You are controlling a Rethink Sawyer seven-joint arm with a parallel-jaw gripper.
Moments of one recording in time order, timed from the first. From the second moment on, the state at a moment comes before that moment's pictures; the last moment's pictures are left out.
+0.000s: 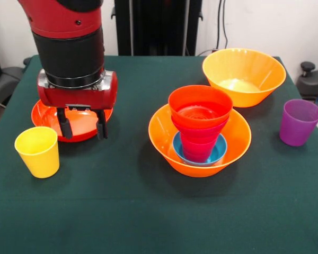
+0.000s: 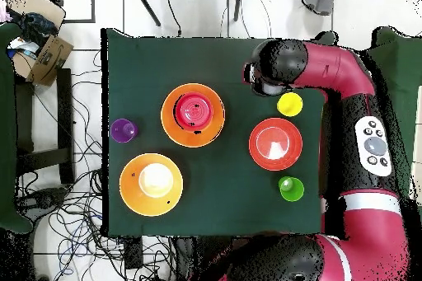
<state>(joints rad) -0.57 -0.47 0.39 1.11 -0.41 1.00 1.66</state>
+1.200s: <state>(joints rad) -0.57 -0.48 0.38 1.15 -0.42 1.00 1.66</state>
